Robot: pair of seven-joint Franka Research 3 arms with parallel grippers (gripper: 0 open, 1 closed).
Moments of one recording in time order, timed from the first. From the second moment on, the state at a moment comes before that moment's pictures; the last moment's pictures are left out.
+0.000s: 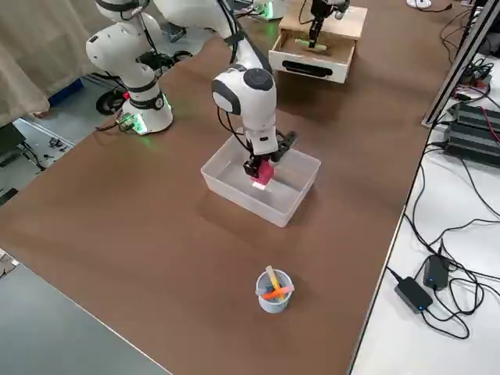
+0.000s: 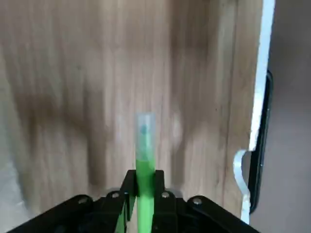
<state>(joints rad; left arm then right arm) -0.35 0.59 -0.62 -1.59 0.23 2.11 -1.12 -0.16 0.29 0.00 -2.22 0.04 2.48 -0.13</state>
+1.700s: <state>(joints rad) -0.16 0.12 -0.15 -1.54 0.00 1.73 -0.35 0.24 0.26 0.04 -1.85 0.18 2.00 0.68</state>
